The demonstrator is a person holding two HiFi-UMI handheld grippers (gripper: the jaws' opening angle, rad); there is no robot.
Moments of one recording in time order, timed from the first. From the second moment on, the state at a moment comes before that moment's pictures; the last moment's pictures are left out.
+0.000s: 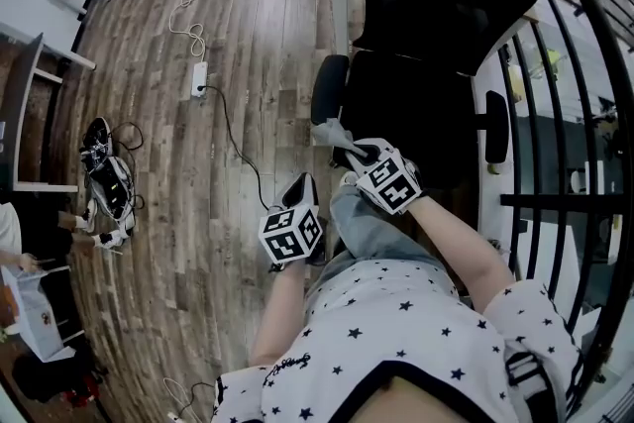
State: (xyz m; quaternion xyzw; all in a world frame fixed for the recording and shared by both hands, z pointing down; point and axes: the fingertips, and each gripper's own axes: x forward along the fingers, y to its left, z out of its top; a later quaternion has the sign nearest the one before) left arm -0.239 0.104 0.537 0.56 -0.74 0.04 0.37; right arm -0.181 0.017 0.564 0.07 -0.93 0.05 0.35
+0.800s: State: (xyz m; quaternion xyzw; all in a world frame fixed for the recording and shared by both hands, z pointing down) left arm -0.201 0.133 0.502 0.57 -0.75 0.02 0.34; right arm -0.113 0.062 0.480 0.13 -0.96 0.07 0.24
